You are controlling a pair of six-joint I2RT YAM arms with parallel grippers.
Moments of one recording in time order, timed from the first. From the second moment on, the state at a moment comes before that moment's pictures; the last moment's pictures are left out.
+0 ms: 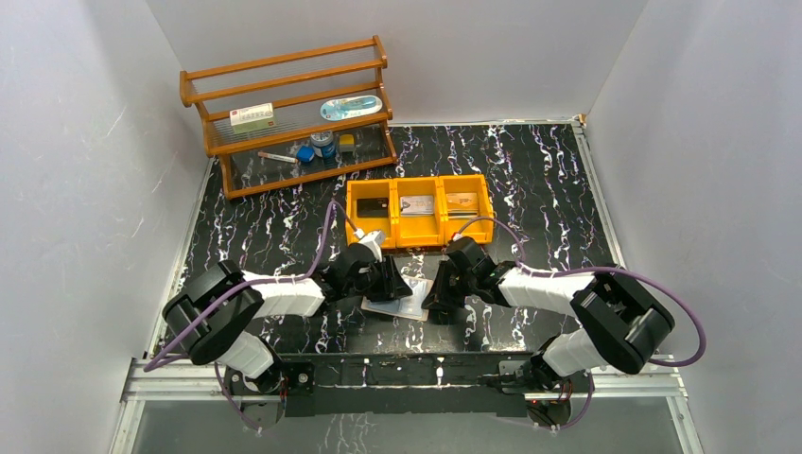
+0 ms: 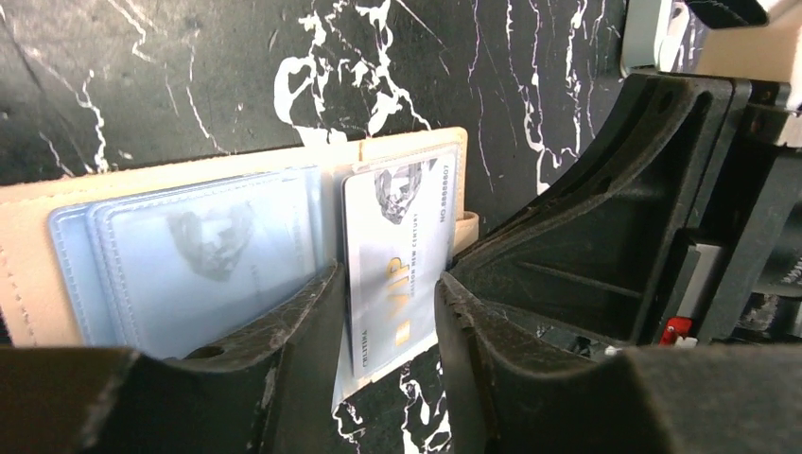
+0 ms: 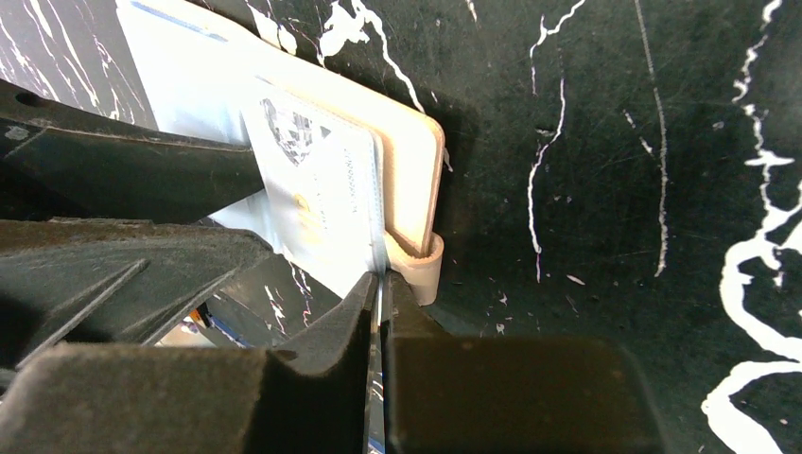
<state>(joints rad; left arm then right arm) -0.85 1.50 0.51 0.32 0.18 -0.87 0.79 1.41 0.52 -0.05 -0.26 0.99</state>
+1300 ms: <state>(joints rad) -0.82 1.44 0.37 0.48 0.23 -0.89 0.75 1.44 0.55 -0.06 -0.33 0.97</state>
